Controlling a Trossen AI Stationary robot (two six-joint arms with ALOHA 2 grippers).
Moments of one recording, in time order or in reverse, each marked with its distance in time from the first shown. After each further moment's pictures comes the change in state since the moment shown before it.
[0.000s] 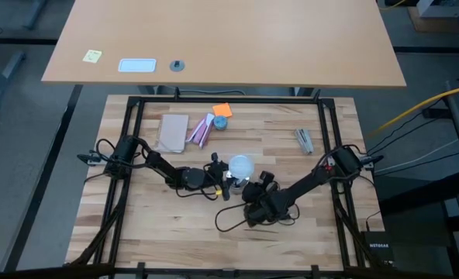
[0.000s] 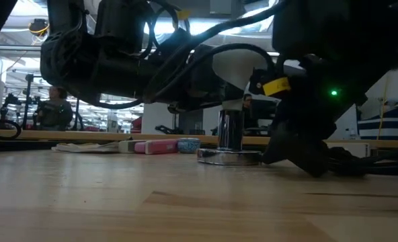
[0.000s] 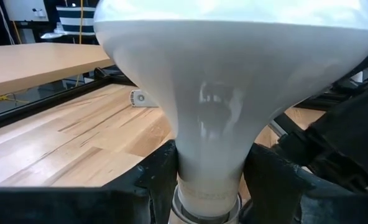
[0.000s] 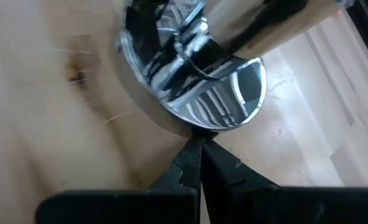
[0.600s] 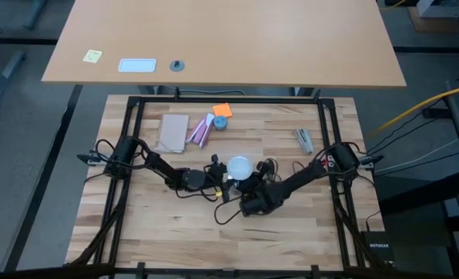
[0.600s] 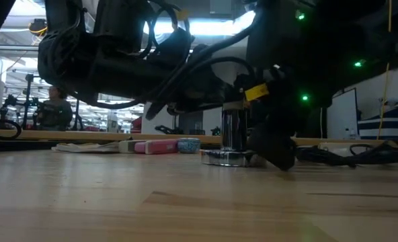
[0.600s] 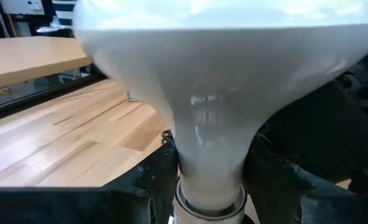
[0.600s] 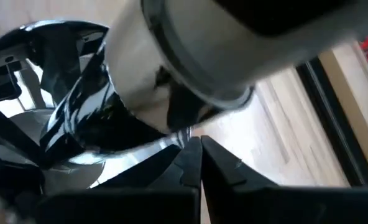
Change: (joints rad) left arm -0.020 0.000 0.000 -0.039 0.003 -0.028; right arm -0.082 0.001 0.000 0.027 0.136 -0.170
